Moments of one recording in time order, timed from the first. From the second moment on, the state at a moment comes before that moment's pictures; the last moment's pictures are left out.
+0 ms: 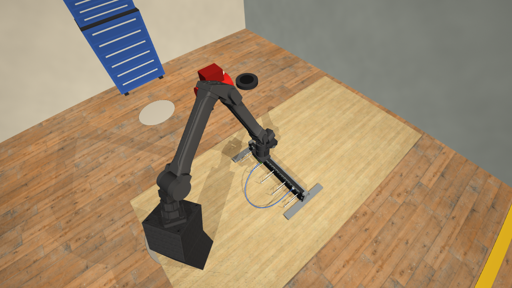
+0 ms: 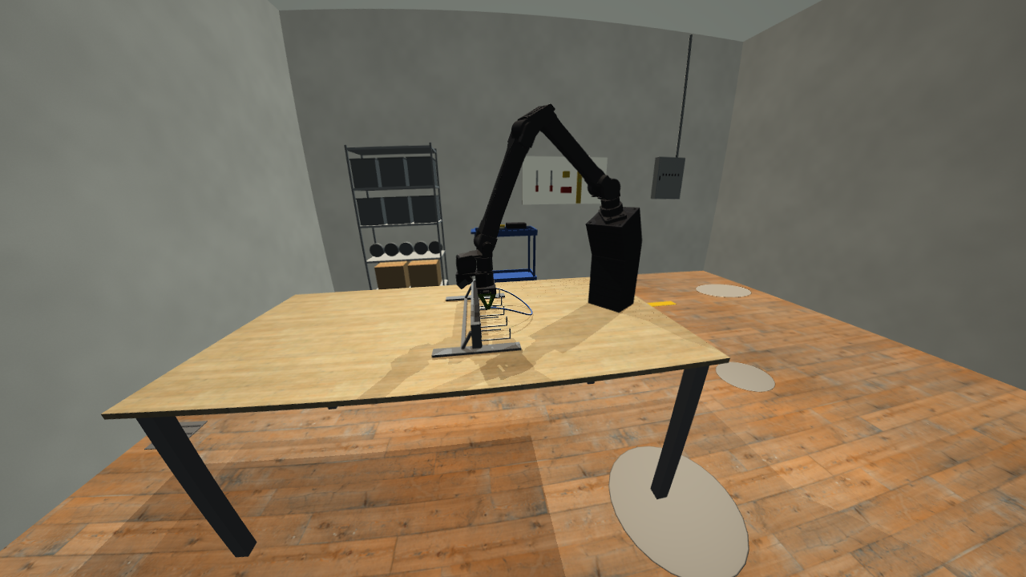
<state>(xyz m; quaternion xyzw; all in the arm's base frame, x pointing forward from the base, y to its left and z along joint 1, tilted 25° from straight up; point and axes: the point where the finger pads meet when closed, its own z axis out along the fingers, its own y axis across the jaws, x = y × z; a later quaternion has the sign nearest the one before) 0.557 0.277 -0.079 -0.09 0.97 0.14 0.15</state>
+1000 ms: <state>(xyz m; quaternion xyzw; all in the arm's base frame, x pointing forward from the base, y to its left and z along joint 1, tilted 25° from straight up) 0.554 0.276 -0.086 -0.09 0.98 0.14 0.14</state>
